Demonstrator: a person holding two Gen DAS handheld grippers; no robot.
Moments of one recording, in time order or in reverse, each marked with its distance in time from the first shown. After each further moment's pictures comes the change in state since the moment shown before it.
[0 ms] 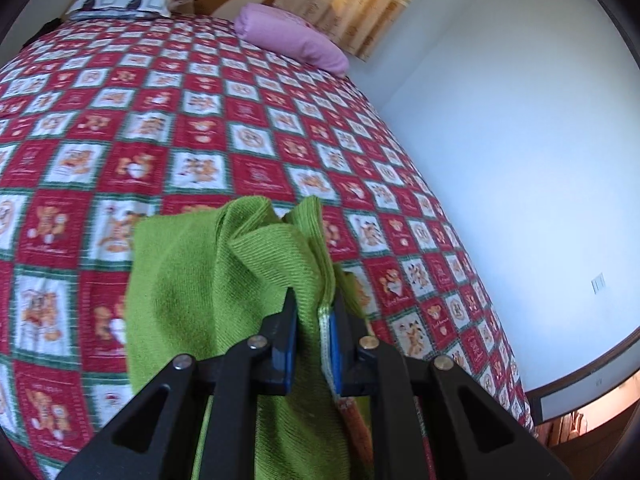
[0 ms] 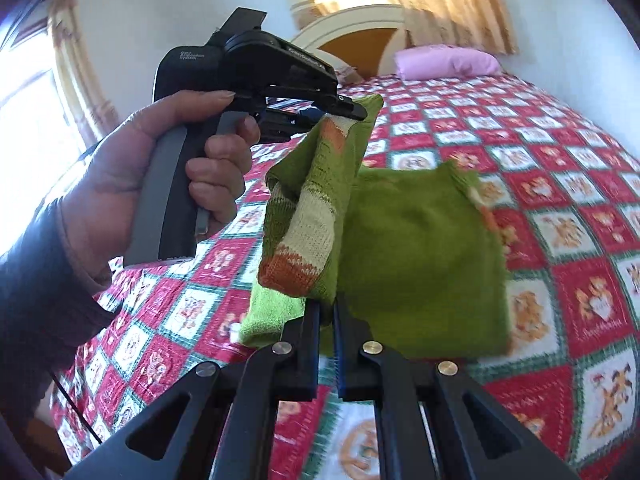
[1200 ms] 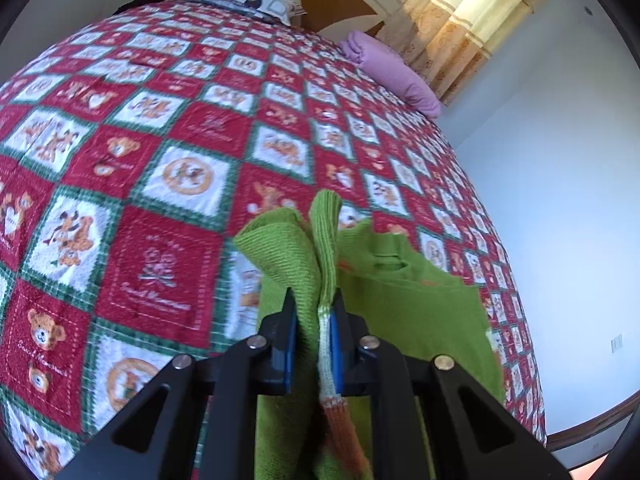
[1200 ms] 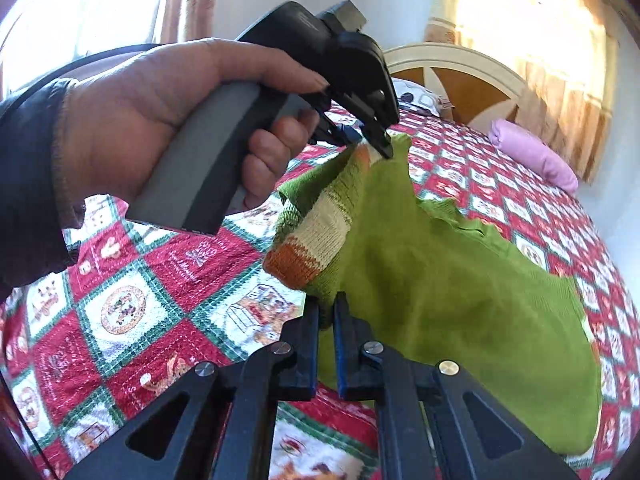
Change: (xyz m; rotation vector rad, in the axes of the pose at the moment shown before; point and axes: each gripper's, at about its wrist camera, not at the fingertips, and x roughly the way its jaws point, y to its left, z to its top) left arm -0.089 0.185 -0.023 -0.193 -0.099 0.146; right arm 0.091 0.187 -0.020 -0.521 0.021 -0.062
